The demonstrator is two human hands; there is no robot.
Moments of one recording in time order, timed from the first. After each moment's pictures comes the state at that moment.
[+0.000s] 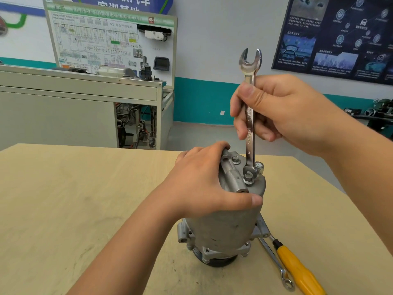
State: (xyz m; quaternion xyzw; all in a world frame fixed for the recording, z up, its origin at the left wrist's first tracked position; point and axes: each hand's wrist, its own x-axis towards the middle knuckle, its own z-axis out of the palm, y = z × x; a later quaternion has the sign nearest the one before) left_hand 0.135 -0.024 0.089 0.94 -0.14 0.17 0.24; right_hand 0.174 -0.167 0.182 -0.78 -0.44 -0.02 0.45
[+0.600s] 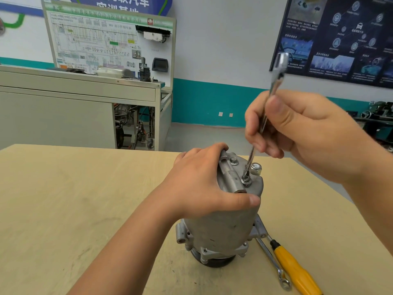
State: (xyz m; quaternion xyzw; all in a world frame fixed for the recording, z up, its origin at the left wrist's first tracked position) left_hand 0.134 -0.024 0.089 0.94 -0.14 0.17 0.25; right_hand 0.157 -0.189 0.166 -0.71 -0.51 -0.01 0.49
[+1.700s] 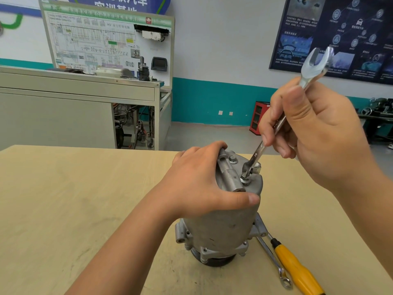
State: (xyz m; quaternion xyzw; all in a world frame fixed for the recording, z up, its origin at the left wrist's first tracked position) left_hand 0.137 -0.023 0.087 0.95 -0.14 0.17 0.24; right_hand 0.151 -0.186 0.152 -0.67 -0.45 -0.18 0.56
